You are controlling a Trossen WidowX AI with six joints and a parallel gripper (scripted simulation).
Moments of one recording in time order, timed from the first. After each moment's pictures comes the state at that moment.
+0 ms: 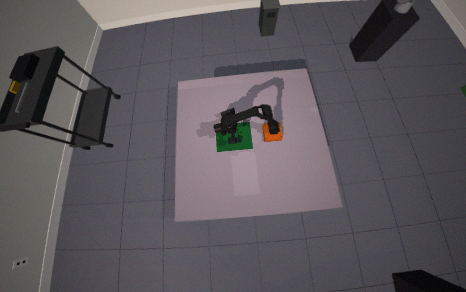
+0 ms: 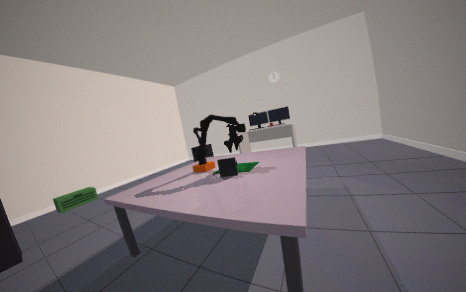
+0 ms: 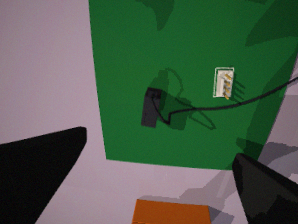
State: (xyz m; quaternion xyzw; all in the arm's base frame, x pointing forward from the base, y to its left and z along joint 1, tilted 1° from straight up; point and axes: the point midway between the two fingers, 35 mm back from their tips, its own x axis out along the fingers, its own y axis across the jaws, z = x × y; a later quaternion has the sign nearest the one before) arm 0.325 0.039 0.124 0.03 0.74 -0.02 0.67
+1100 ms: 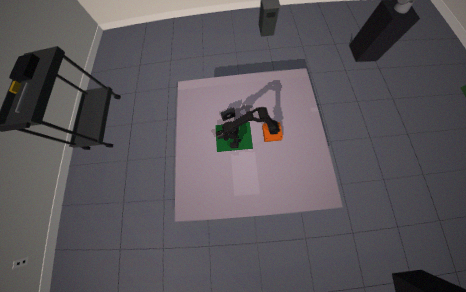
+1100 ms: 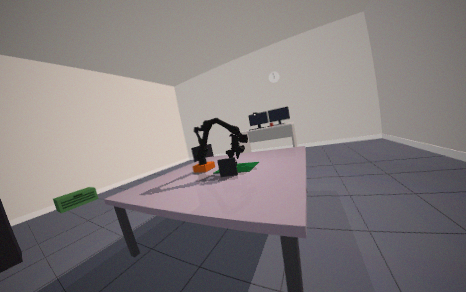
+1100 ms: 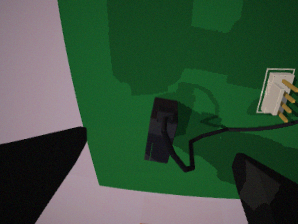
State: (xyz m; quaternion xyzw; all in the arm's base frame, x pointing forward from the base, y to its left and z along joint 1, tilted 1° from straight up) arm 0.316 0.054 0.045 0.03 0.77 -0.02 0.64
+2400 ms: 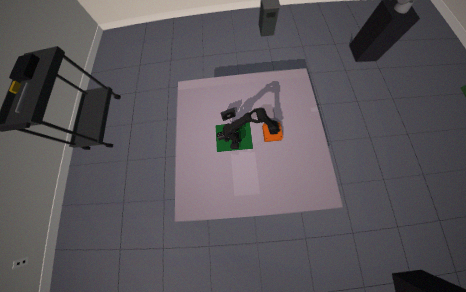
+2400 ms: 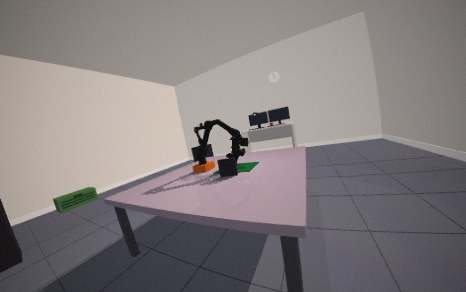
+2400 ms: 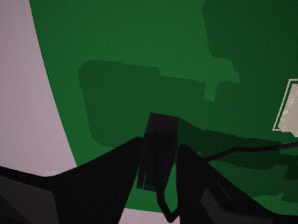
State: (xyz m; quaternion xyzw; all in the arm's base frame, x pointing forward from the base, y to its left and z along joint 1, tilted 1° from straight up) arm 0.315 0.053 0.017 0.03 0.77 -0.02 0.64
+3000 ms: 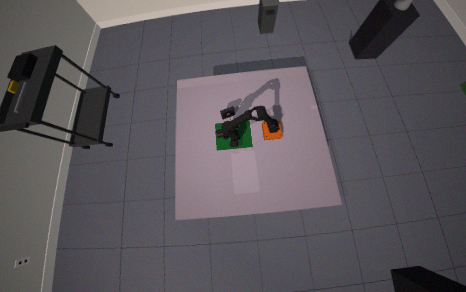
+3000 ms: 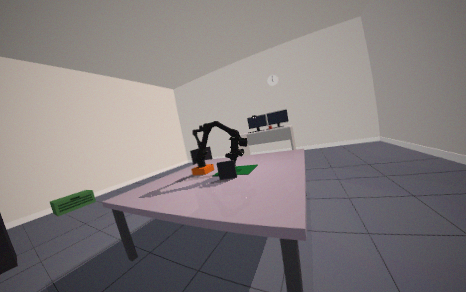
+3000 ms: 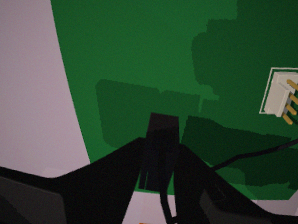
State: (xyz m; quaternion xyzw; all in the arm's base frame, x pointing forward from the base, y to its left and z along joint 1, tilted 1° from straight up) arm 0.316 0.053 0.039 0.03 0.77 -0.02 0.63
